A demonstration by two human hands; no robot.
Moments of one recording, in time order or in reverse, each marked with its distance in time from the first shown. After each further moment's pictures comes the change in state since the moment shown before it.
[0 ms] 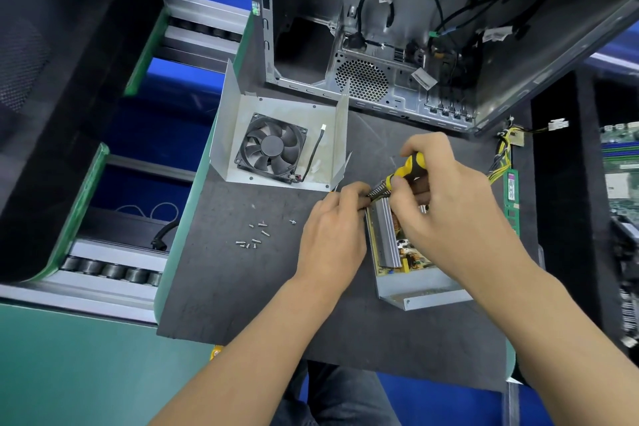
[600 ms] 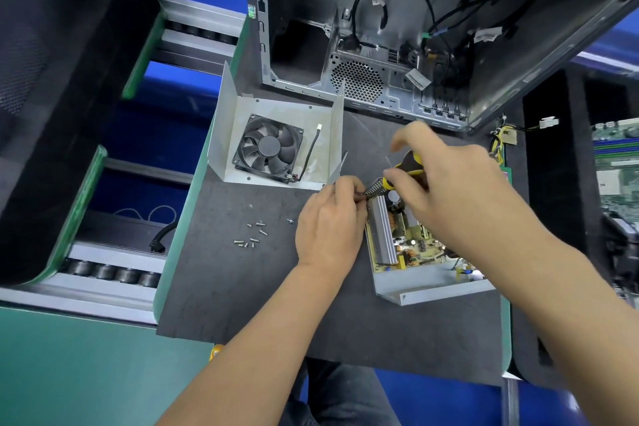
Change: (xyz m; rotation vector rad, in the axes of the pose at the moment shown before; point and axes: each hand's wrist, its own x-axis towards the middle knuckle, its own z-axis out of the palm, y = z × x) left_hand 0.011 -0.002 0.010 0.117 0.222 0.012; right_hand 0.014 -0.007 -0.021 -0.235 -0.130 -0.031
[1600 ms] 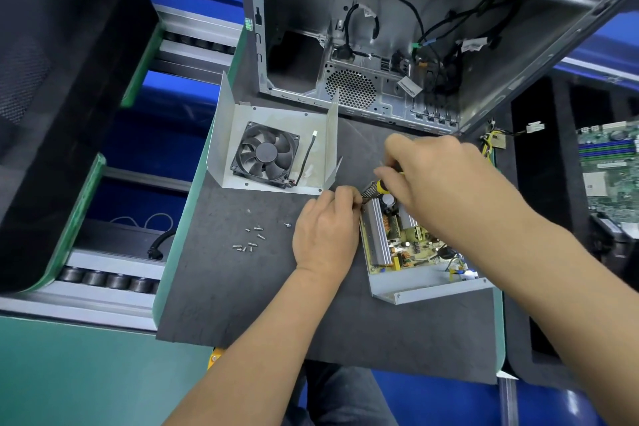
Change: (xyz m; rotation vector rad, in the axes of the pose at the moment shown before) left_hand -0.003 -0.004 0.006 0.089 0.101 0.072; right_hand 0.012 -0.006 -0.010 -0.301 -0.139 -0.050
